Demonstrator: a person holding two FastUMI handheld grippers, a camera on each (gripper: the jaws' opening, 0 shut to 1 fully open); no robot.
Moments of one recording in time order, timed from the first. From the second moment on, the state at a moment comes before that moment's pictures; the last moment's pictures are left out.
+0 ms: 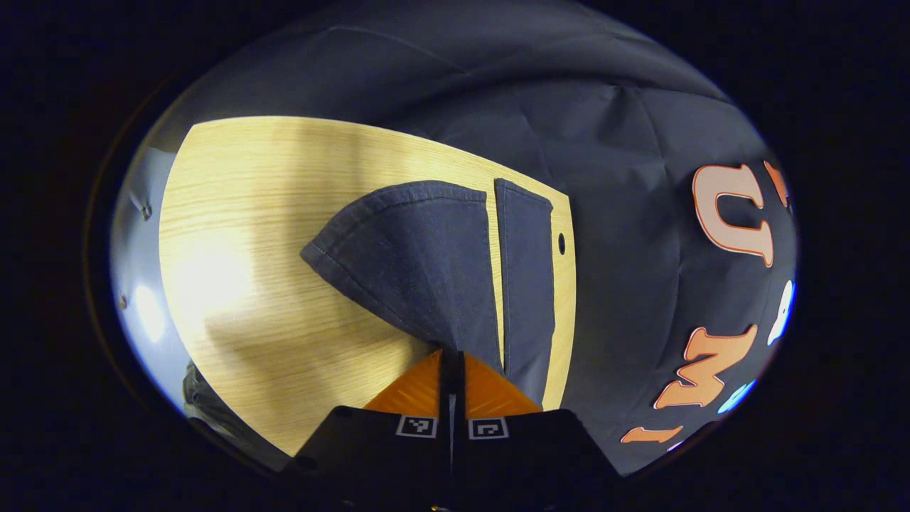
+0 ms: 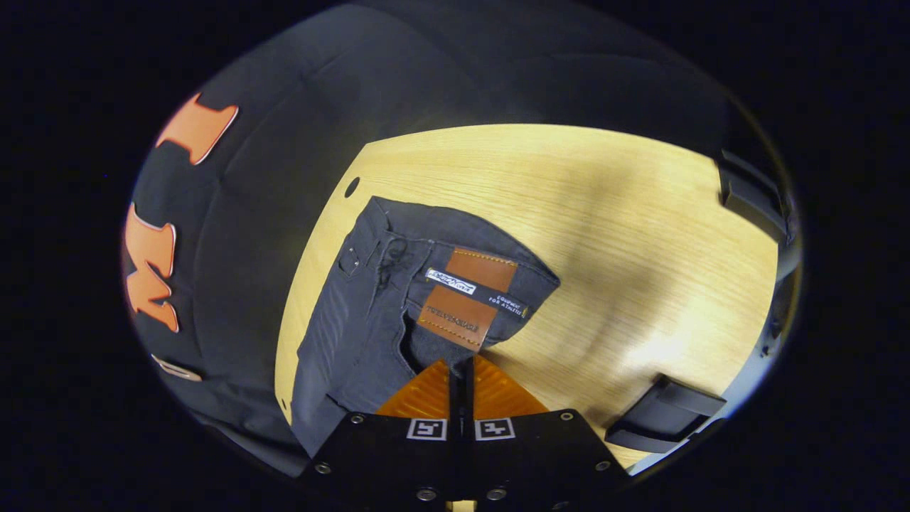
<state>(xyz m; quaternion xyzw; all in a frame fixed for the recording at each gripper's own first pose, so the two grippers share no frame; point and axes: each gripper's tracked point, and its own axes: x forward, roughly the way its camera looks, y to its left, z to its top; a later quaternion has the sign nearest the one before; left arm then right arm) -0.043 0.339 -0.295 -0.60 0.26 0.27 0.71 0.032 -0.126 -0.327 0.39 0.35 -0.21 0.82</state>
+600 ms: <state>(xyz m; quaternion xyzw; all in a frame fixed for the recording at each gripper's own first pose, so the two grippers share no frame) -0.017 0.330 -0.229 -0.54 0.33 0.27 0.73 0.063 -0.117 -0.270 0.41 0.32 -0.17 0.84</state>
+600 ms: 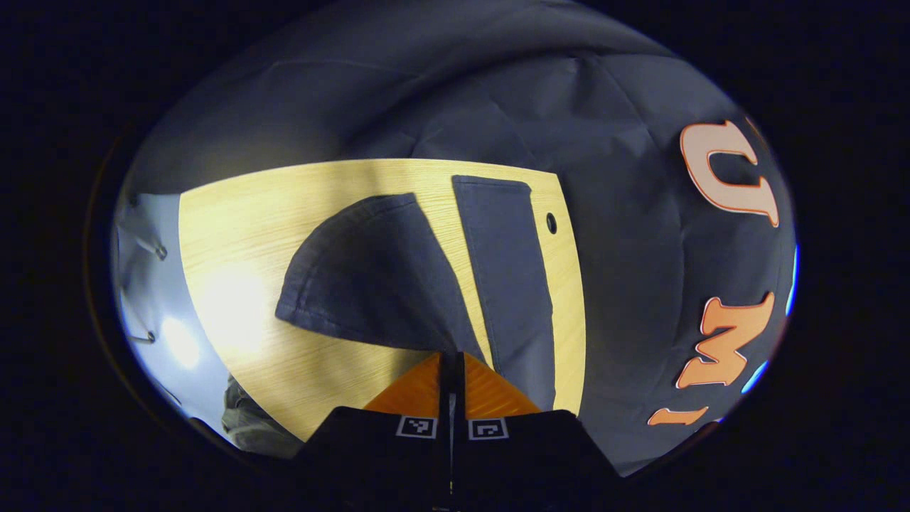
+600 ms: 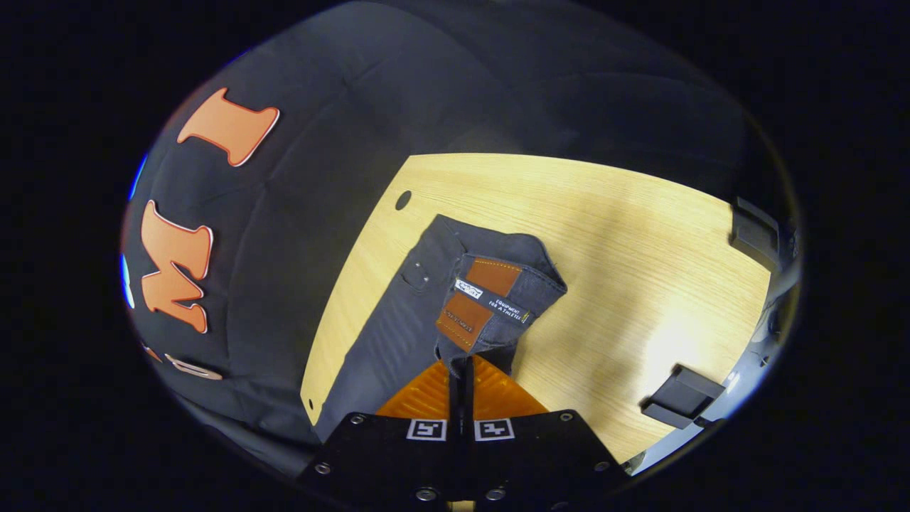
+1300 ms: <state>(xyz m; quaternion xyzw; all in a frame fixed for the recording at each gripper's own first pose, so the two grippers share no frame) 0.152 0.347 -0.192 -0.48 0.38 0.23 0.76 0.216 -0.104 -0.245 0.40 0.34 -0.14 0.84</state>
